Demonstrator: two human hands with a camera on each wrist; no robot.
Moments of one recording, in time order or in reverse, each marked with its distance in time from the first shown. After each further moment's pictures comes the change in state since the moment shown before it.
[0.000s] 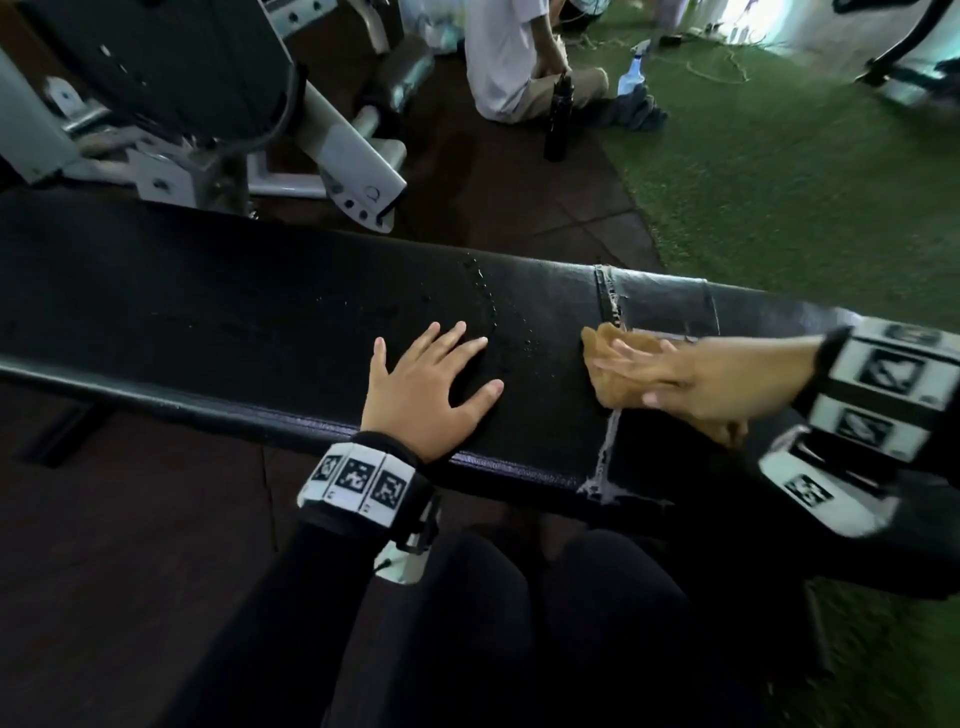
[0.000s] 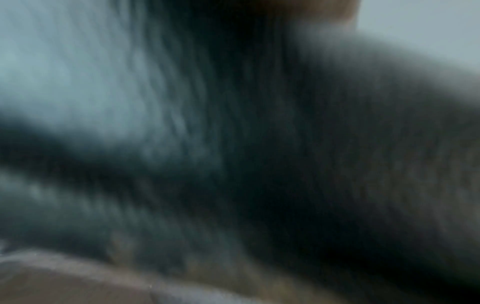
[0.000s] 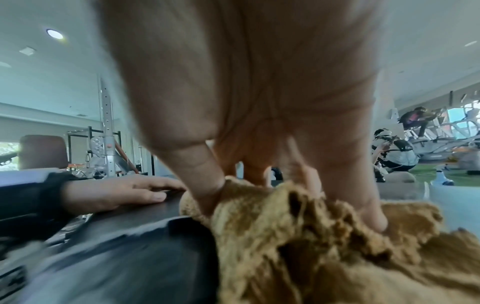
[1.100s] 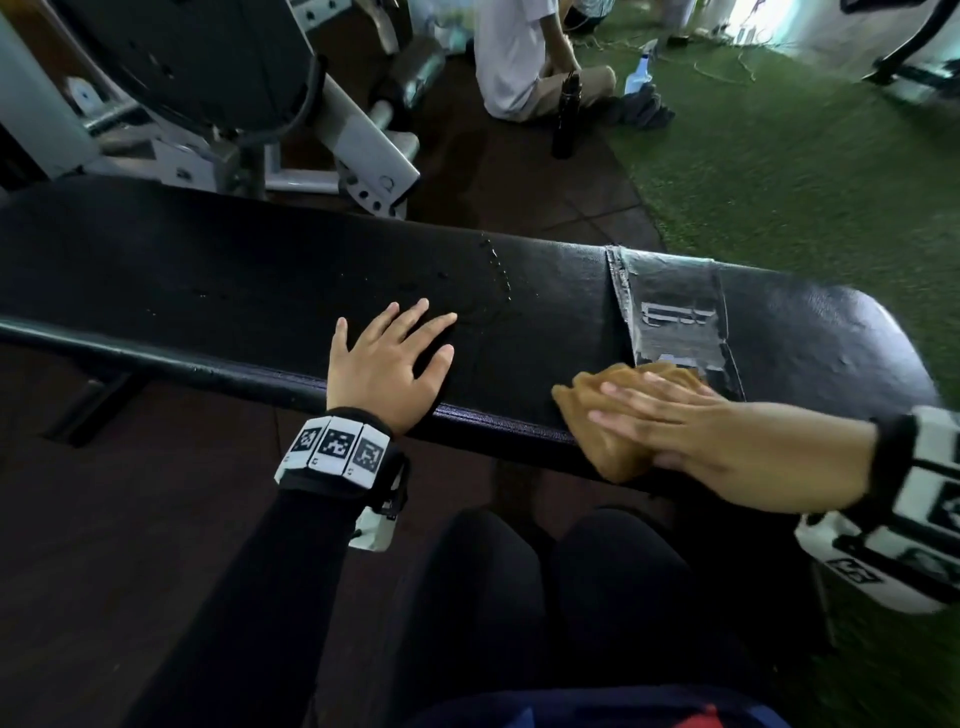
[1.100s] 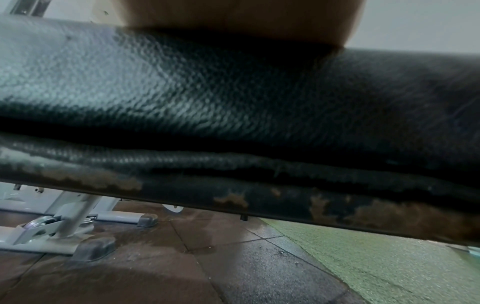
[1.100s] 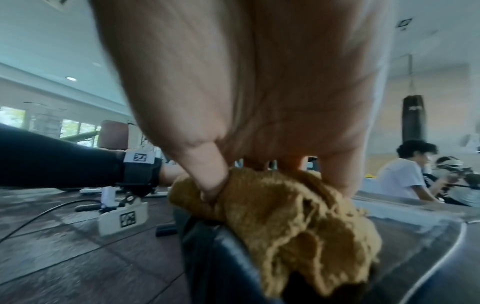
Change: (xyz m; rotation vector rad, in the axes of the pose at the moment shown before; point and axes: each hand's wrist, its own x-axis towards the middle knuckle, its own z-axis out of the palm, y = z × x) left_hand -0.021 -0.044 -0.004 0.099 0.118 -0.065; right_hand -0.043 -0.045 0.066 -0.084 0.128 -0.194
